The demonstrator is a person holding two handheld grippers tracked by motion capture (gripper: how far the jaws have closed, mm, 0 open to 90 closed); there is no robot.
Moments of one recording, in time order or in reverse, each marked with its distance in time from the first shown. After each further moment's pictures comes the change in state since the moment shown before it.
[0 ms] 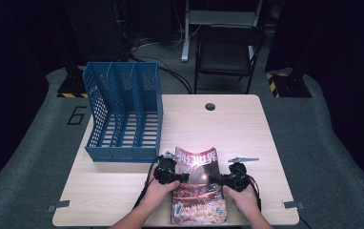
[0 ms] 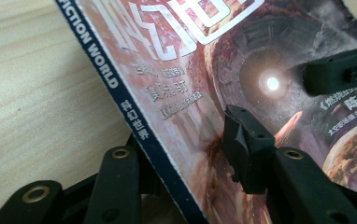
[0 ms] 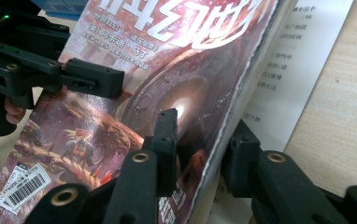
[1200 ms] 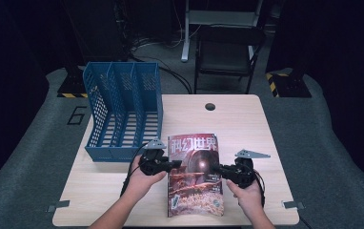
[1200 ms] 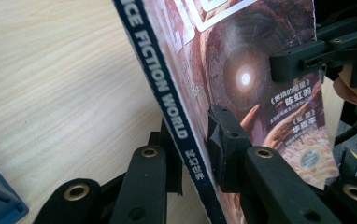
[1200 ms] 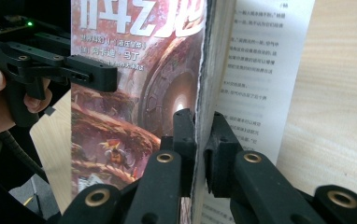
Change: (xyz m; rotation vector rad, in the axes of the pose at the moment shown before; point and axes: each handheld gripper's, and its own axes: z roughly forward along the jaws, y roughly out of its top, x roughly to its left) left arm -0.009 0.034 -0.086 -0.158 -0.104 0.169; right arm 0.041 0.025 -0.045 -0.214 0.070 -0.114
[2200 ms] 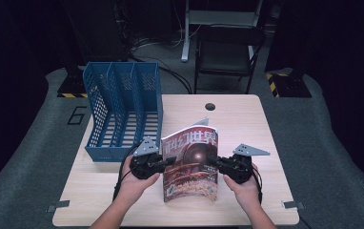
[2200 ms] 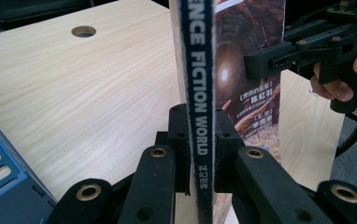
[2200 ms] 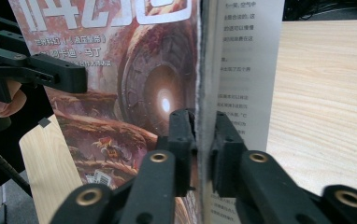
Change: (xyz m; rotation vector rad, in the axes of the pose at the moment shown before) left arm -0.022 0.005 -0.037 -0.104 0.072 0.115; right arm 0.014 0.018 0.001 -0.107 -0.004 -0.146
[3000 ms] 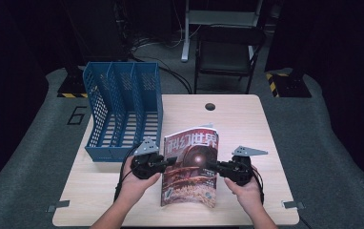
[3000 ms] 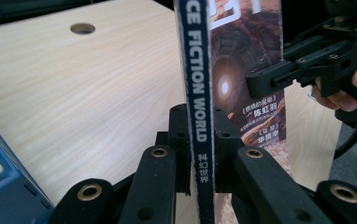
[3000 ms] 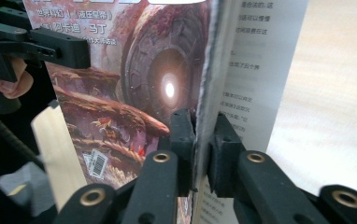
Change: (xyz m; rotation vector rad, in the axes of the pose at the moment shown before) left arm 0.000 -0.001 0.003 -0.017 0.001 -0.030; right arm -0.005 -0.007 0.001 0.093 0.035 0.040
